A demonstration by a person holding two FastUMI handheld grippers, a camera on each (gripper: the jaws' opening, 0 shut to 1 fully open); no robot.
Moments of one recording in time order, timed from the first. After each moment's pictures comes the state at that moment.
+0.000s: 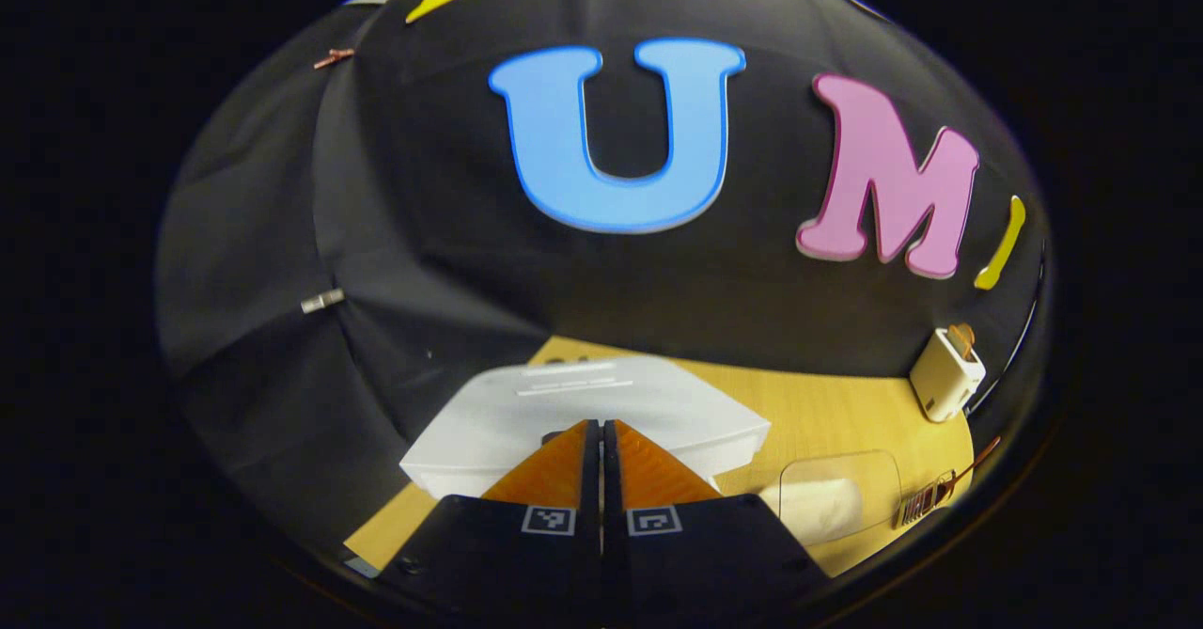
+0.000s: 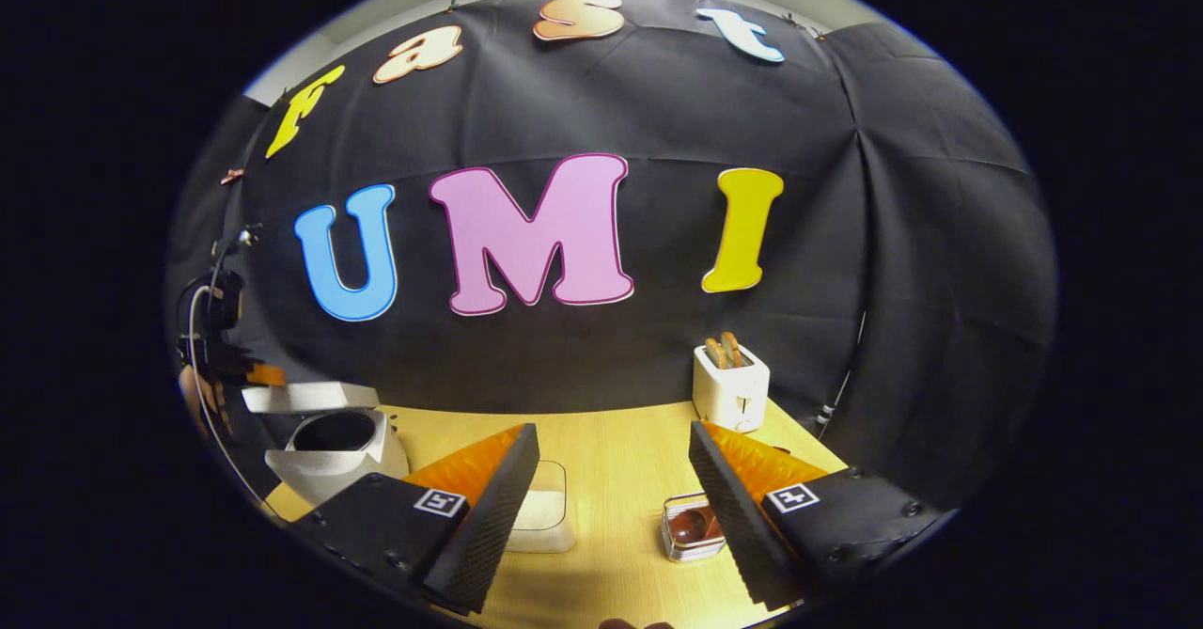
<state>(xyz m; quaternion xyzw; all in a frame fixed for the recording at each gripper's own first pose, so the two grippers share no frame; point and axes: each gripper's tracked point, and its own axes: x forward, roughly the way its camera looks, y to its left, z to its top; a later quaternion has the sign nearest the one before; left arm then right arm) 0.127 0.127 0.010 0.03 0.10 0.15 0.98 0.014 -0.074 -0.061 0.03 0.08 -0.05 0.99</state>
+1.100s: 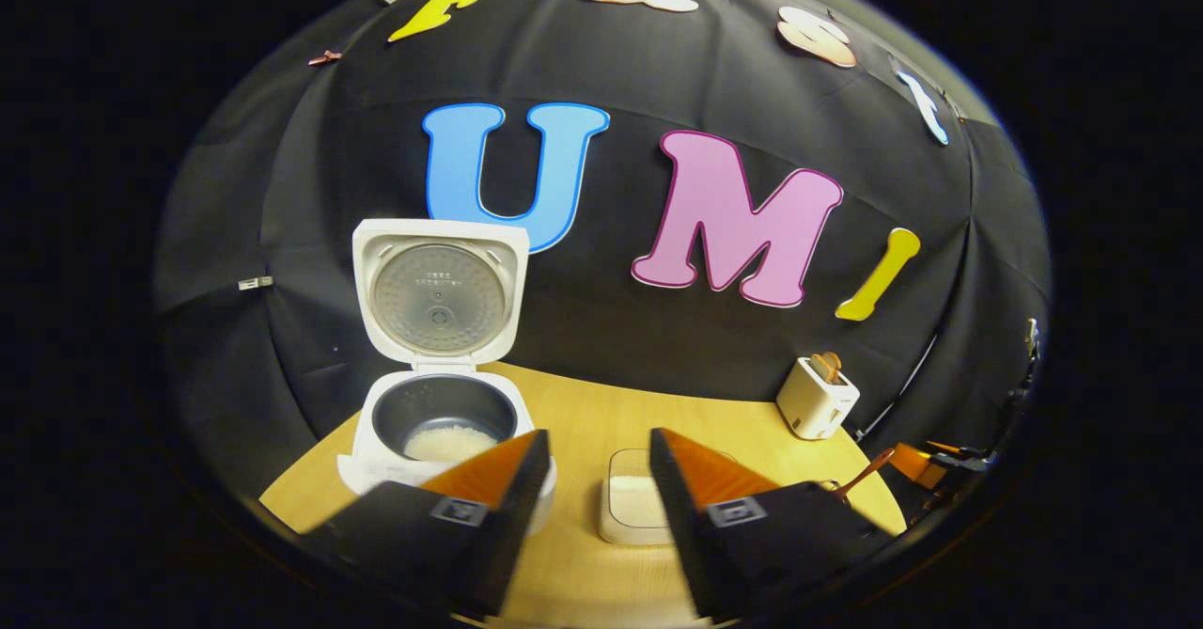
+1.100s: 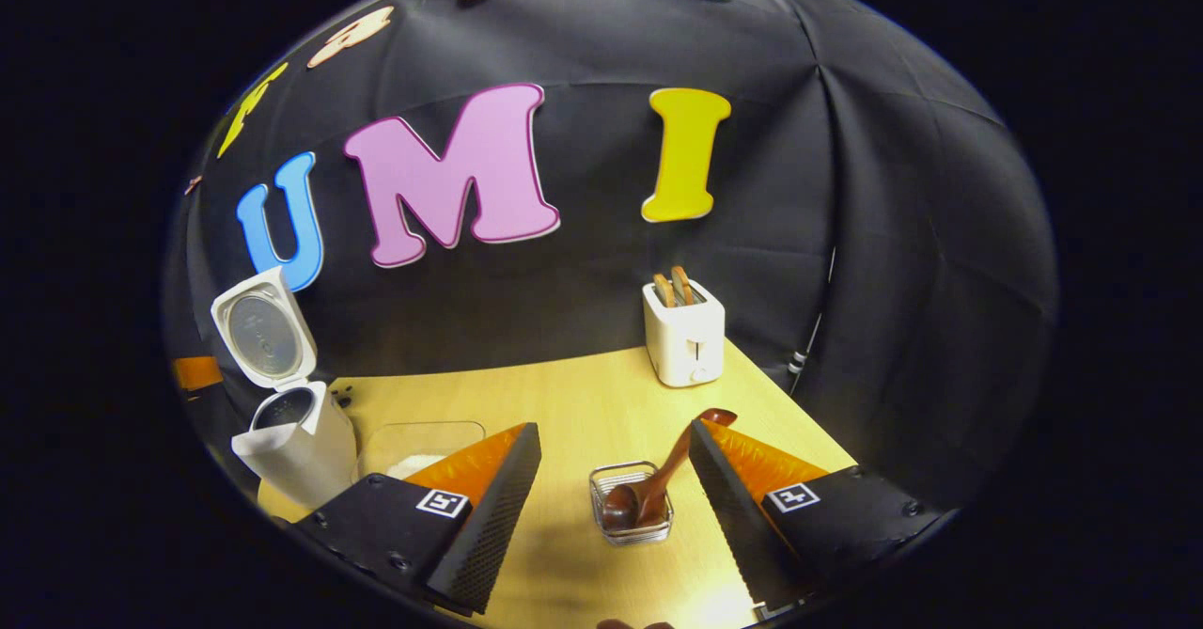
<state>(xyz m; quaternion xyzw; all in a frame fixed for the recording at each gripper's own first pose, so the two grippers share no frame) 0.051 -0.027 -0.027 -0.01 0.07 0.00 1.00 0.040 -0.170 -0.142 0.06 0.18 -0.10 0.98</state>
